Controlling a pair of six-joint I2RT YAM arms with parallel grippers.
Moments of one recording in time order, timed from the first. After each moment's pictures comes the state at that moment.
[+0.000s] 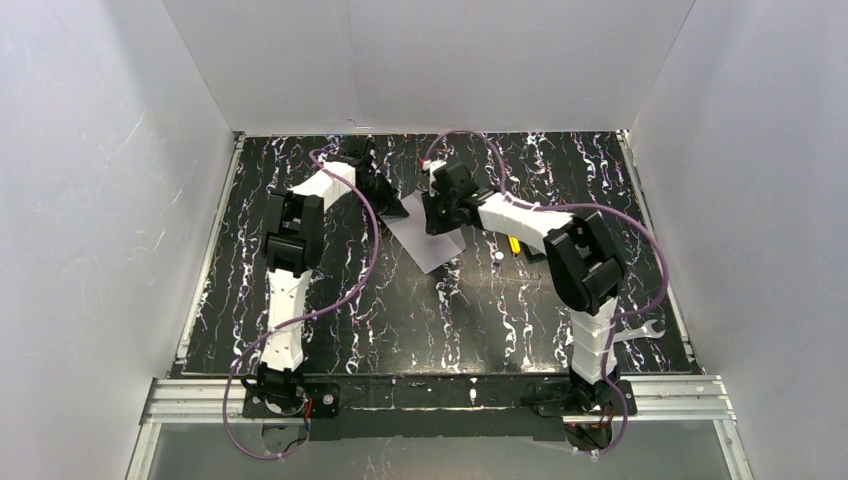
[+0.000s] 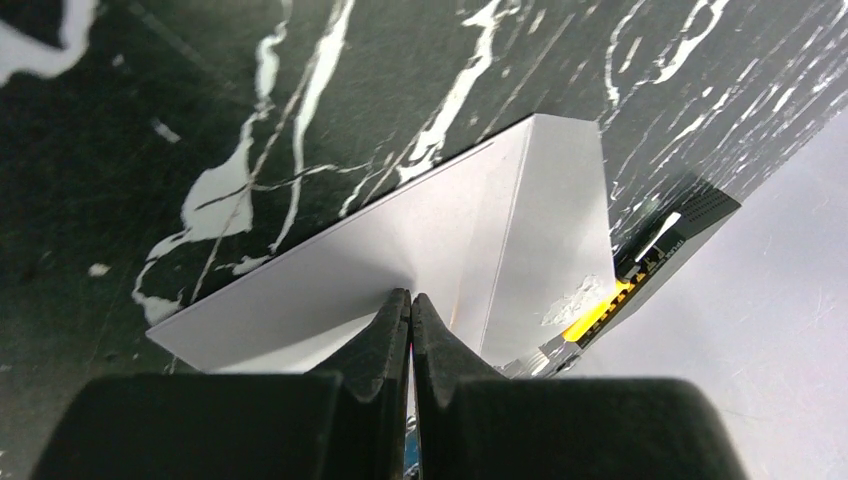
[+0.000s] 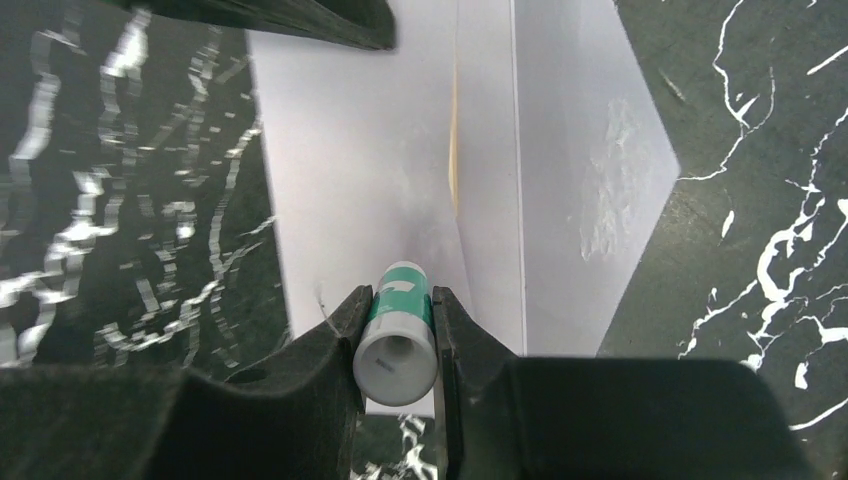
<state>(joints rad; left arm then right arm) -0.27 2.35 1.85 -0.67 0.46 -0.88 0.69 2.00 1.45 -0.32 -0.05 0.19</state>
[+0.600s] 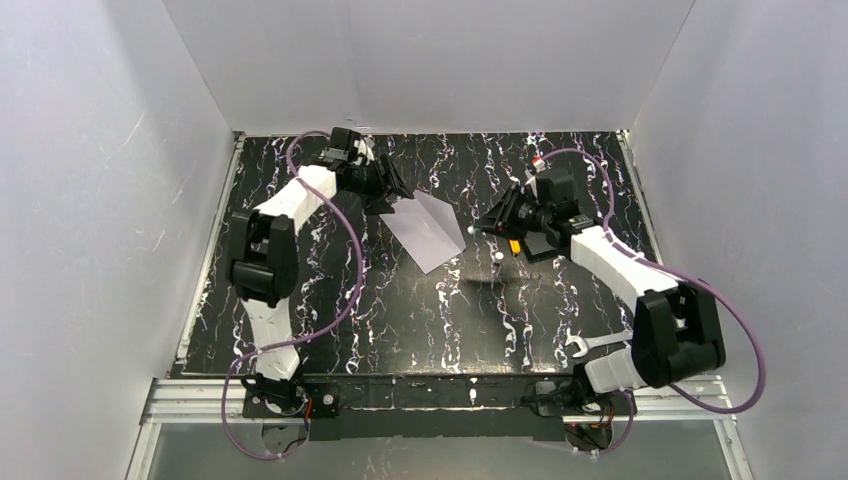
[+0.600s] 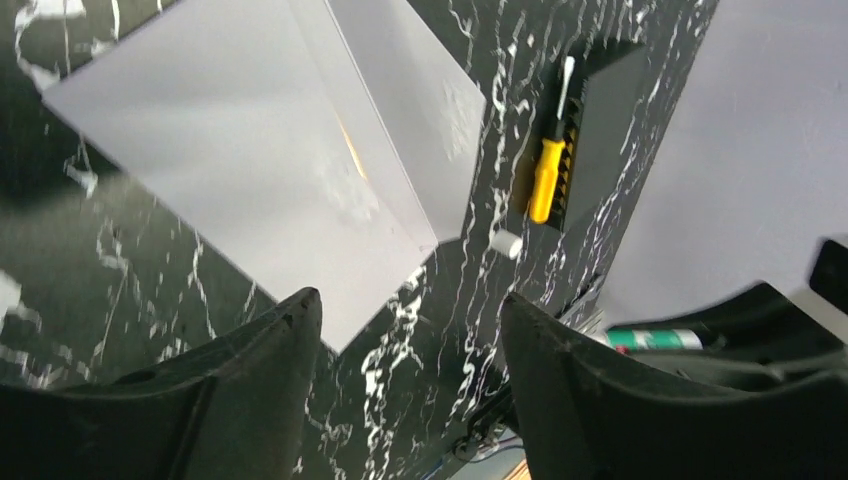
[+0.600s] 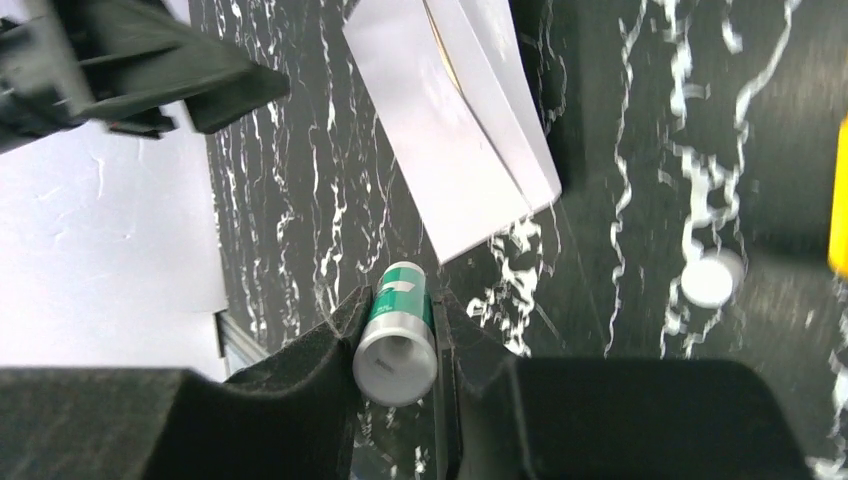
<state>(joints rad) -0.27 2.02 1.60 -0.54 0.55 -0.71 0.34 1.44 0.96 -0.14 -0.43 0.76</state>
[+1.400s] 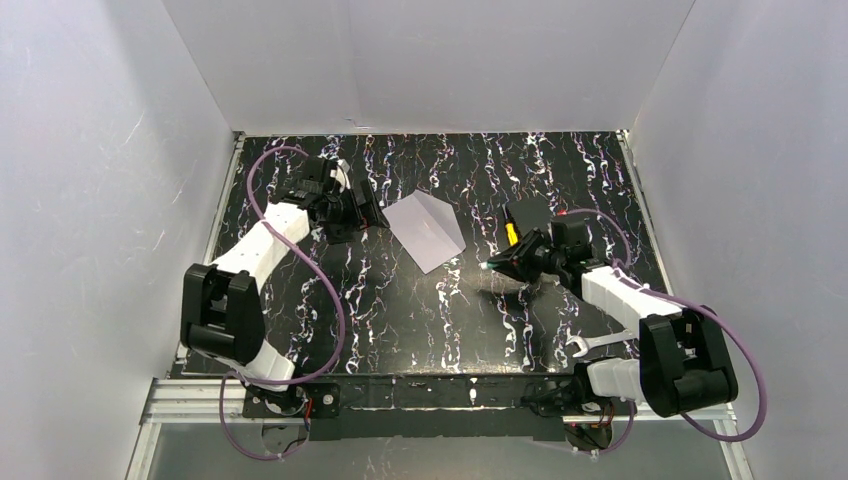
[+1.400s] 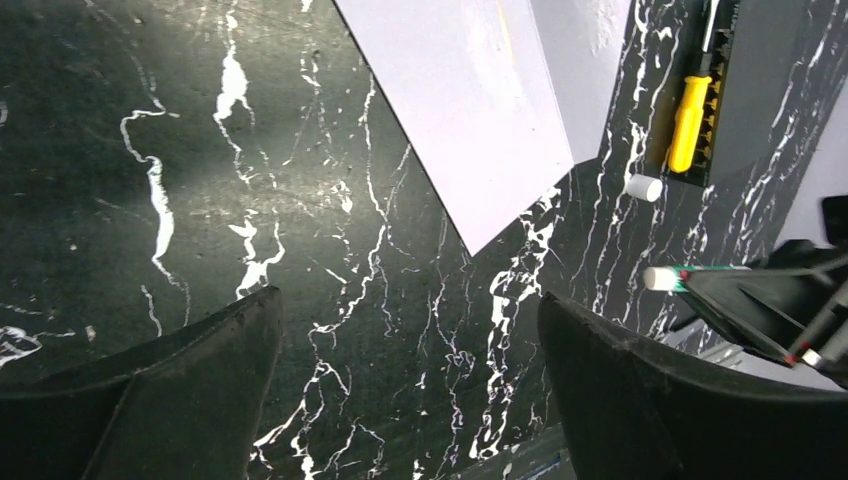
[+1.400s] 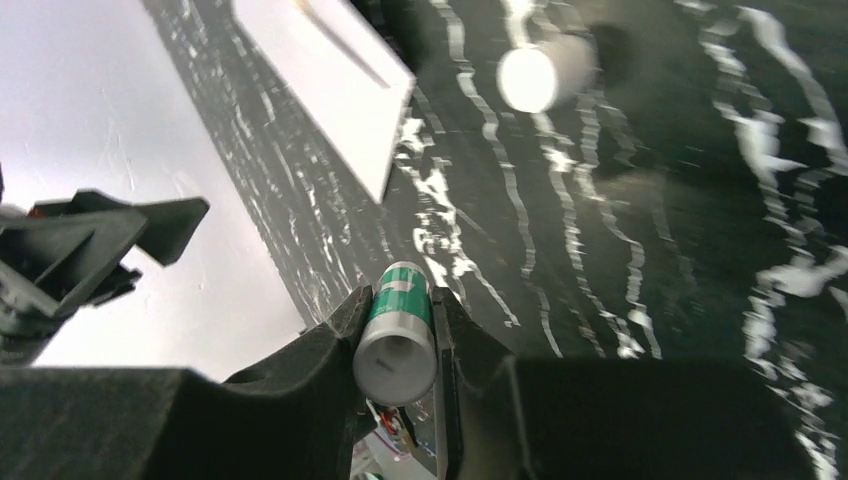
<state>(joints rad) -0.26 1.55 1.17 -0.58 0.29 -0.53 0.28 1.27 0.58 -0.04 -0.46 1.07</state>
